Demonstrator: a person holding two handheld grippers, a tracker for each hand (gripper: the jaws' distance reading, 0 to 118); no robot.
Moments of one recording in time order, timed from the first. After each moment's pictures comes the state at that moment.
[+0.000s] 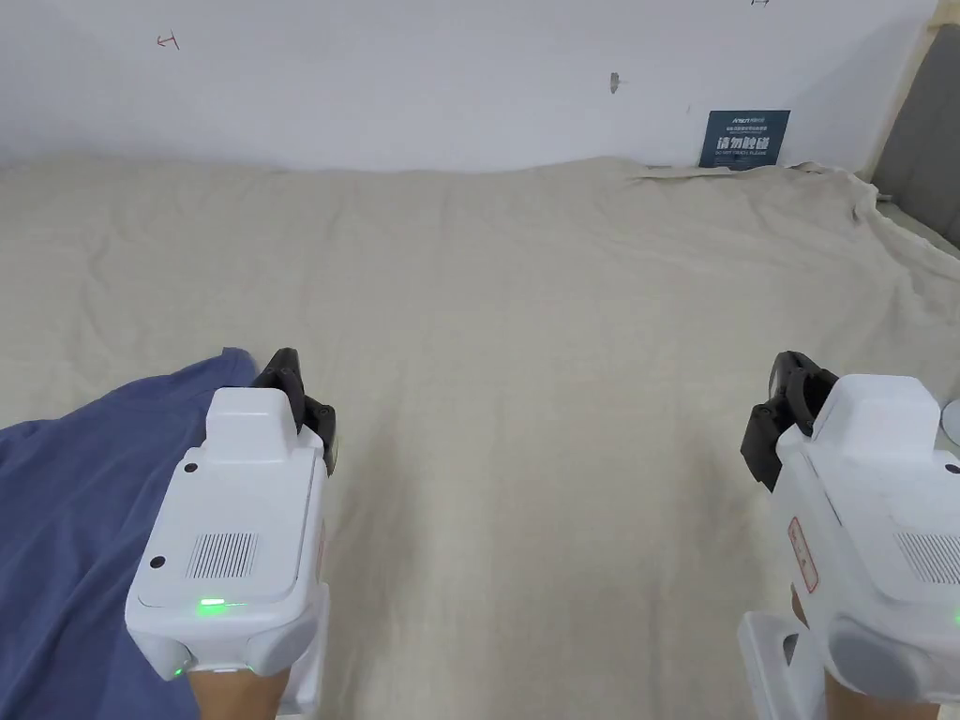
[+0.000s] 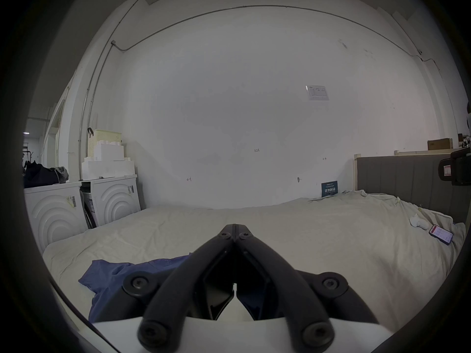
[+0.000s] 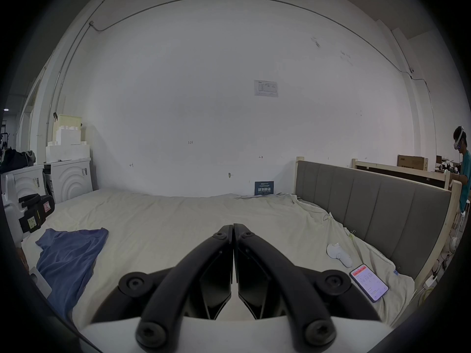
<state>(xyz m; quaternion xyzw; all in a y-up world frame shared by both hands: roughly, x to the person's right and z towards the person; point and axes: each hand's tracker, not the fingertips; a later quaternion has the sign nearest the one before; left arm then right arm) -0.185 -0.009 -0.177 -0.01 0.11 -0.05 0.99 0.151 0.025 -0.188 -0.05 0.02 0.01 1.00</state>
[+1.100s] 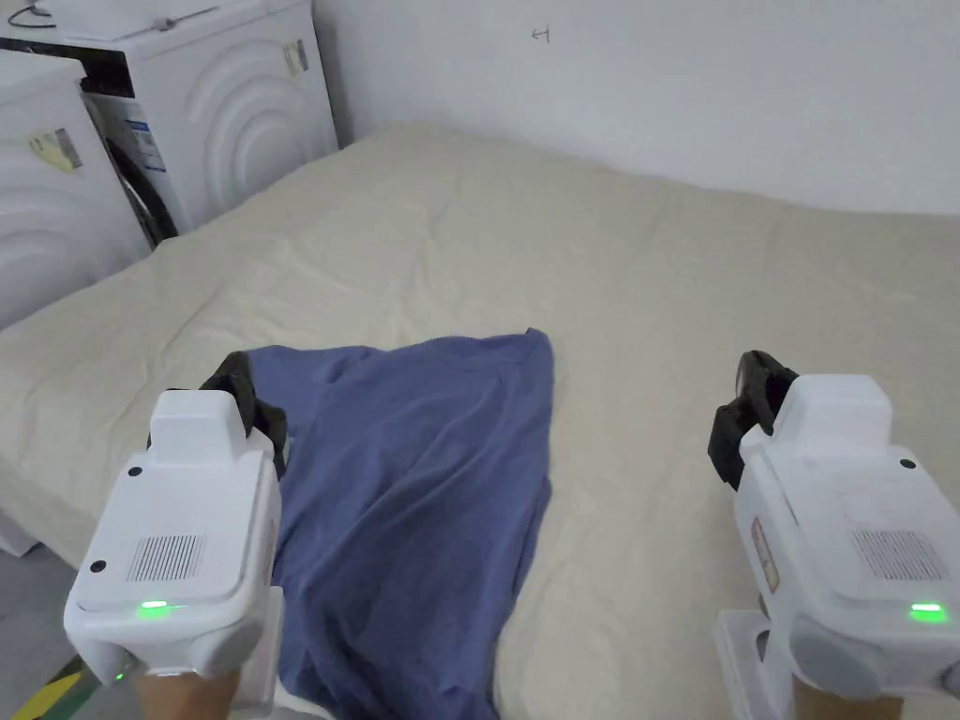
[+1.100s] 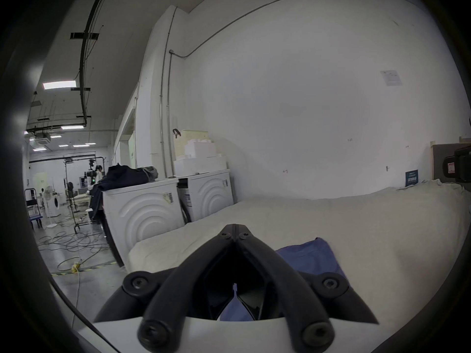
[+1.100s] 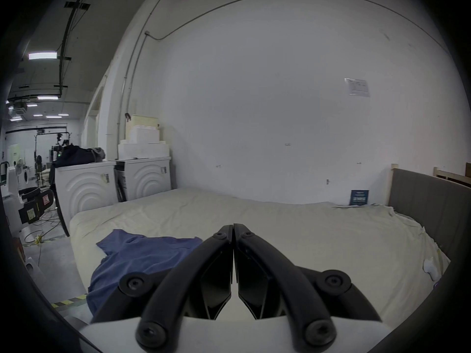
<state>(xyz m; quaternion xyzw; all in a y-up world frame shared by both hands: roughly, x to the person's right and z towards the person) -0.366 0.010 -0.041 -0.02 0.36 -0.07 0.93 -0.067 0.028 -0.216 -0.04 0.27 0.02 0.96</state>
